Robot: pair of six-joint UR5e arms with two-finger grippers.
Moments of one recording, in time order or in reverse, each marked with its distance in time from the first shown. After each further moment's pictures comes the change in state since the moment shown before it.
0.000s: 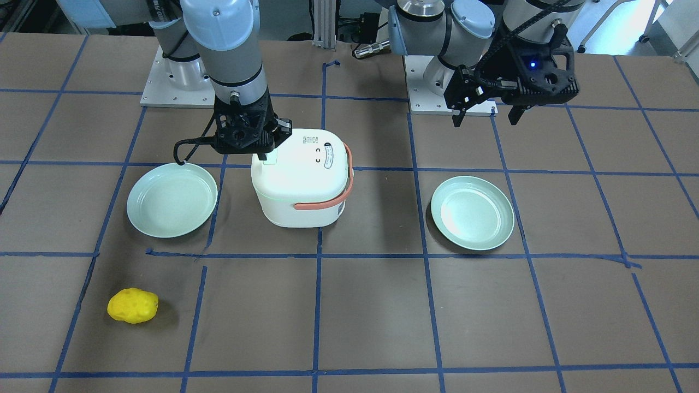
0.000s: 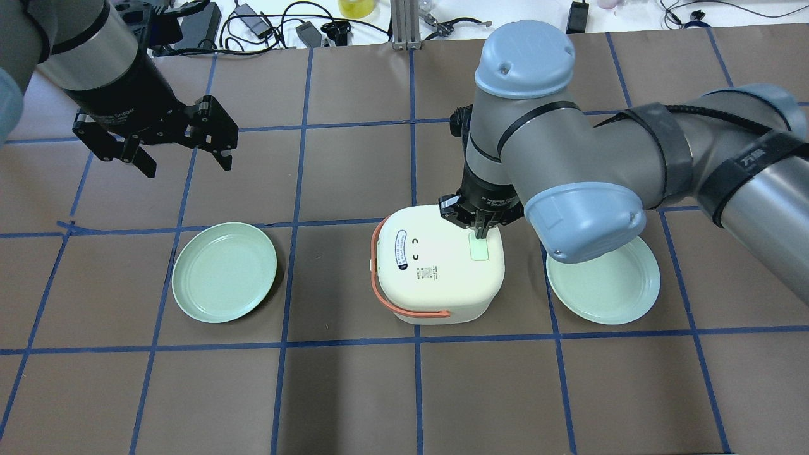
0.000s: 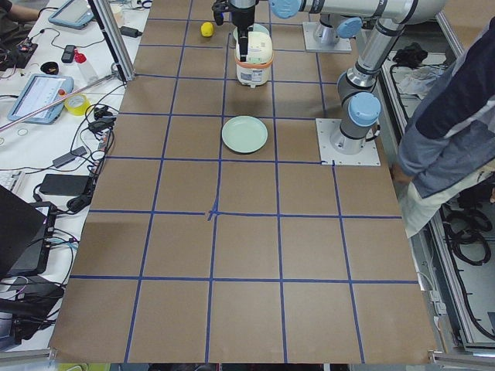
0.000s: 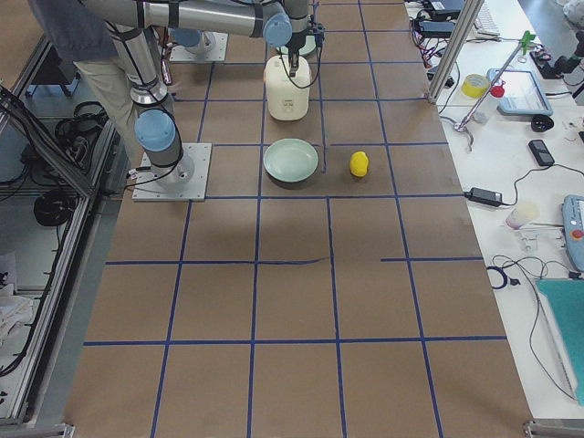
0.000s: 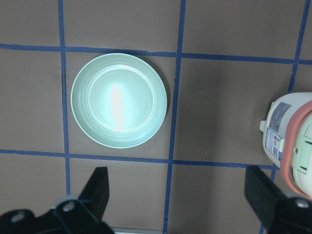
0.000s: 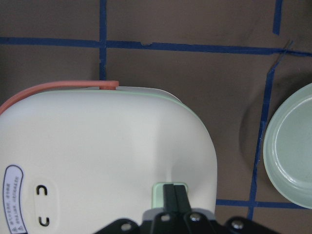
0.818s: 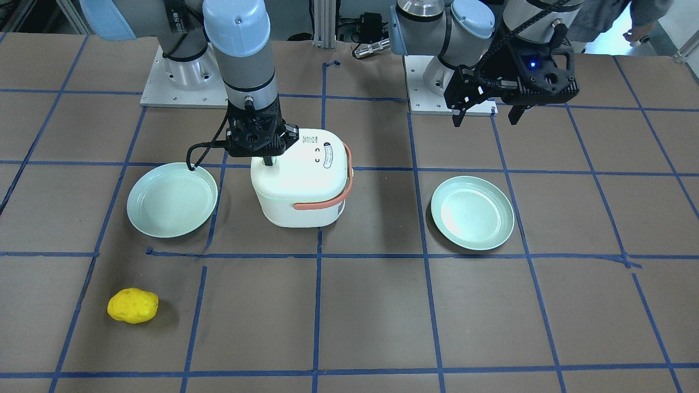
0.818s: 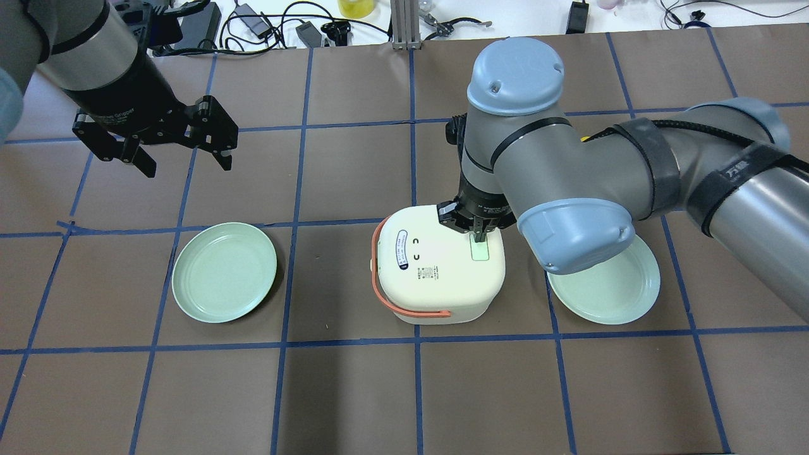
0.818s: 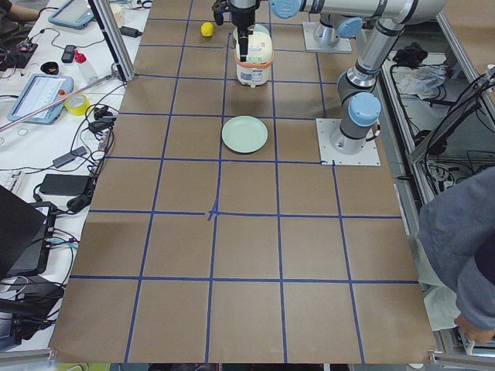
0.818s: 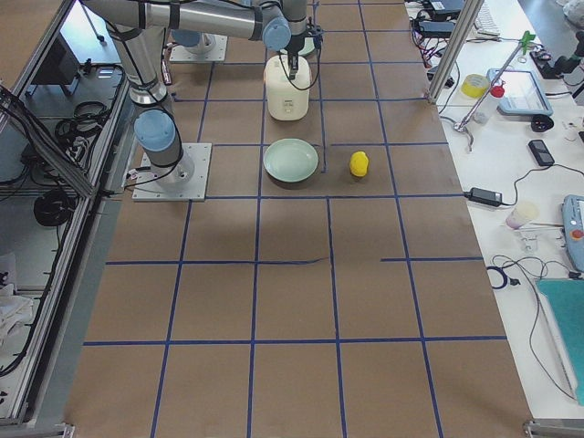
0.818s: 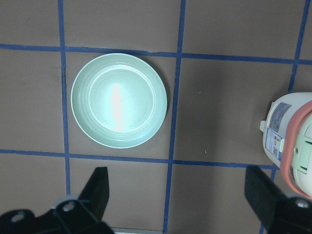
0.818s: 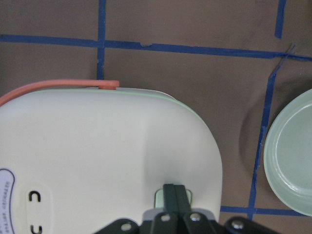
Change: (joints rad) left arm 0.000 0.000 0.000 0.000 0.000 0.000; right arm 0.008 0.004 0.017 -0.025 -0.019 -0.009
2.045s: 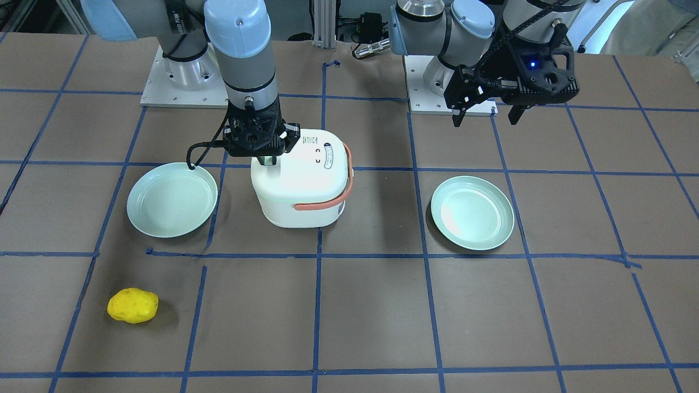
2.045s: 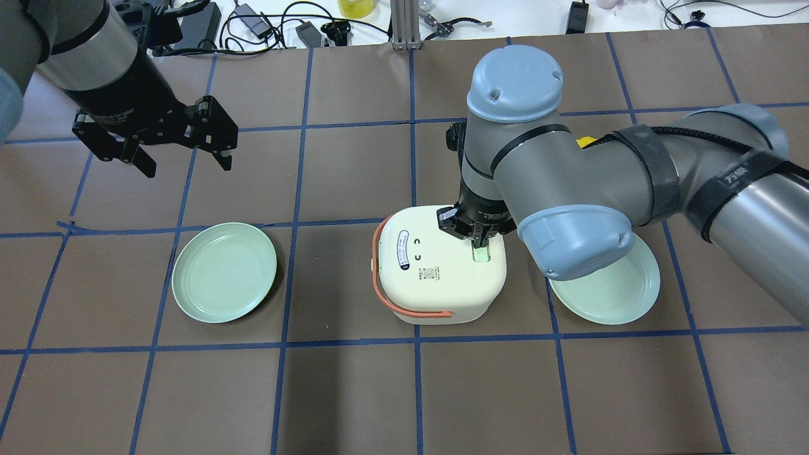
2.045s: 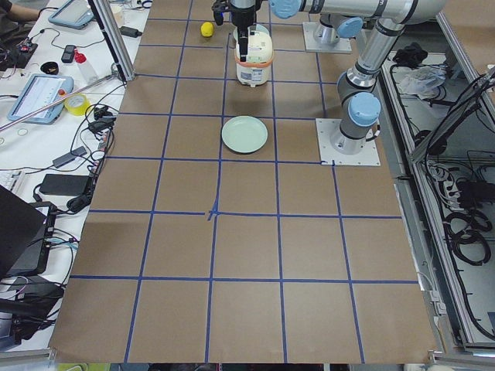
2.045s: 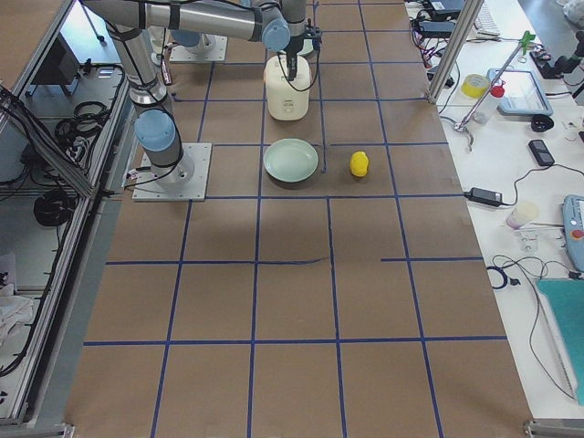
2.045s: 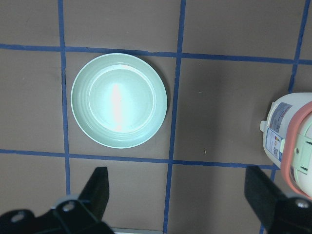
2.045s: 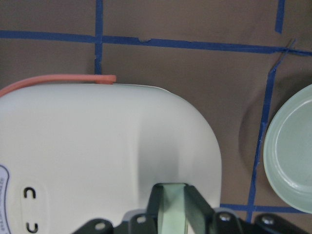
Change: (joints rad) left arm 0.000 0.000 0.000 0.000 0.000 0.000; right arm 0.000 -0.005 -0.015 0.011 -0.012 0.007
